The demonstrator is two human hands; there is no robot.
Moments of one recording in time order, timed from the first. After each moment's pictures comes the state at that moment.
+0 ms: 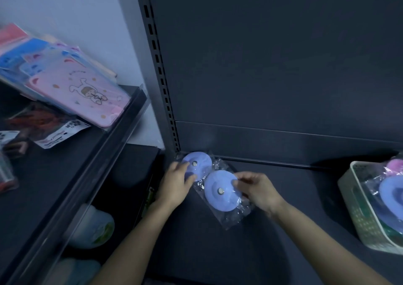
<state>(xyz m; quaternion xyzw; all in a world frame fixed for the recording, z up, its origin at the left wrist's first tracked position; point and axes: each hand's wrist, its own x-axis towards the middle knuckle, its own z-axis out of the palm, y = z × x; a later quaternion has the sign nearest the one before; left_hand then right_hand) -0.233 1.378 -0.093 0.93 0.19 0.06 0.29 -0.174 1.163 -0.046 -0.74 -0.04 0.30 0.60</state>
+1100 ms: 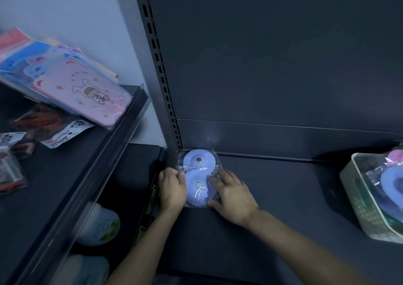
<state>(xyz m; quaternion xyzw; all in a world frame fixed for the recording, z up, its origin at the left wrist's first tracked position) -0.250 1.366 -0.097 0.84 0.36 0.13 0.39 -0.205 1.200 -0.077 -0.91 -0.35 0.15 0.14</state>
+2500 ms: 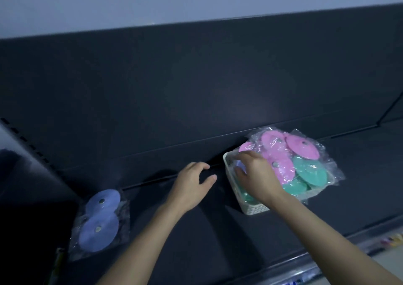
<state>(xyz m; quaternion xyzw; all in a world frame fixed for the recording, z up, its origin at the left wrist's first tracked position) -0.178 1.114 0.016 0.93 -0.09 0.02 0.36 -0.170 0.929 0.034 -0.96 -0.10 -0.09 0.25</state>
